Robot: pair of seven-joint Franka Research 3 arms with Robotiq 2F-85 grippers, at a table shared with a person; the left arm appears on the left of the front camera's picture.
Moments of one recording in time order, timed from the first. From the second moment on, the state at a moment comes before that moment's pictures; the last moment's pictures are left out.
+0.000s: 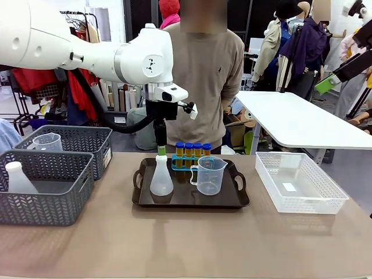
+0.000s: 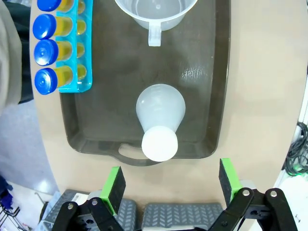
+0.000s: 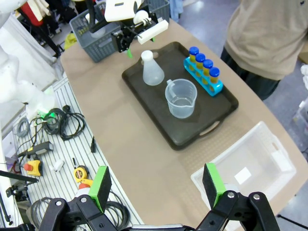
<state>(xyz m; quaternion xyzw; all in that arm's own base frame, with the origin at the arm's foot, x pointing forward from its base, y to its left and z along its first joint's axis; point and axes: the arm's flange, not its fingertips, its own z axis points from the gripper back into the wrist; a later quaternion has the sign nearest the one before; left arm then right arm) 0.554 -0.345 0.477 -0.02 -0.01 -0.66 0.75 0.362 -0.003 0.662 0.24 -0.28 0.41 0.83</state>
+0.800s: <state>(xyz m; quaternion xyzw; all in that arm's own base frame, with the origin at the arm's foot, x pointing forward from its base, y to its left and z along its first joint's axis) 0.555 -0.337 0.489 -0.03 -0.01 -0.66 0.75 0.362 -0.003 0.662 0.24 -0.28 0.41 0.83</state>
